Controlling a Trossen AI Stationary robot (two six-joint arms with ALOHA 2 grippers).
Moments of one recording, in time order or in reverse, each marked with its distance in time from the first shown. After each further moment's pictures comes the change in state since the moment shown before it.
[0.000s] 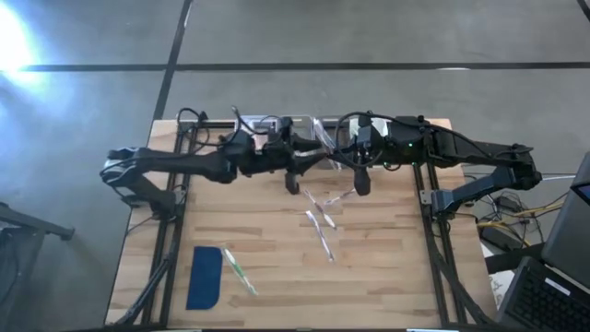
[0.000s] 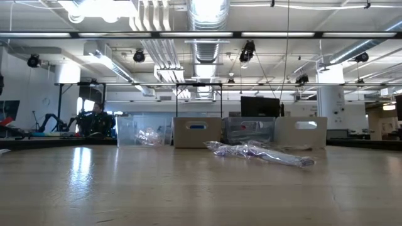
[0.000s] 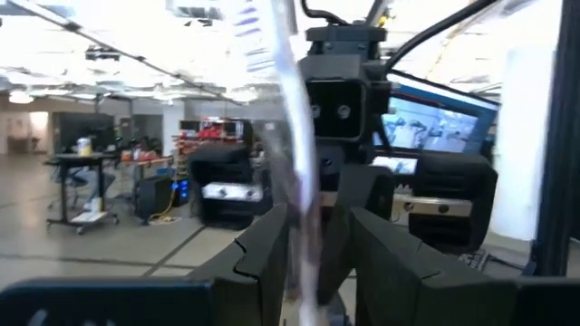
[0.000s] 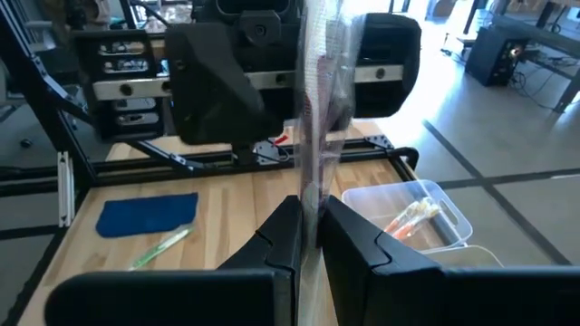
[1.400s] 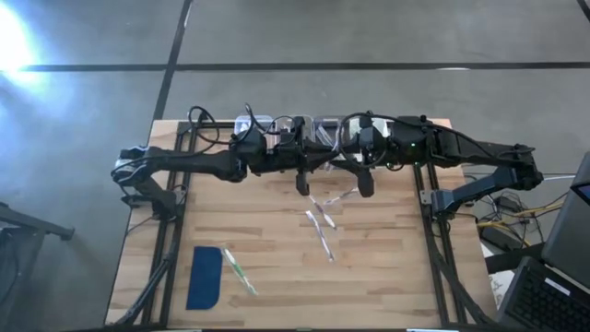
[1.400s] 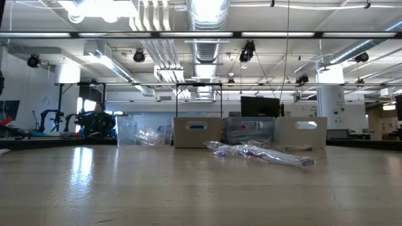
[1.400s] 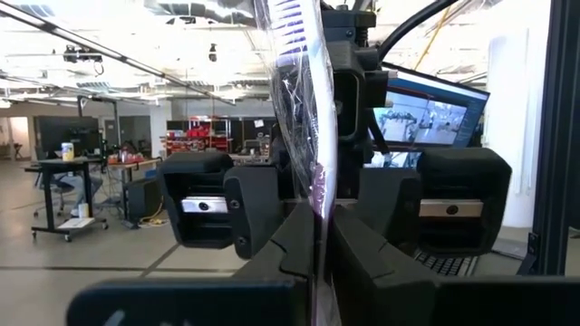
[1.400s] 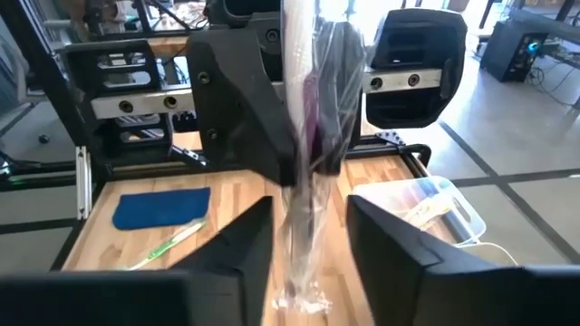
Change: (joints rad) left arm 0.000 0.097 0.120 -0.034 0.044 0.028; right arm 0.000 -0.014 -0.001 -0.021 -0.034 0.008
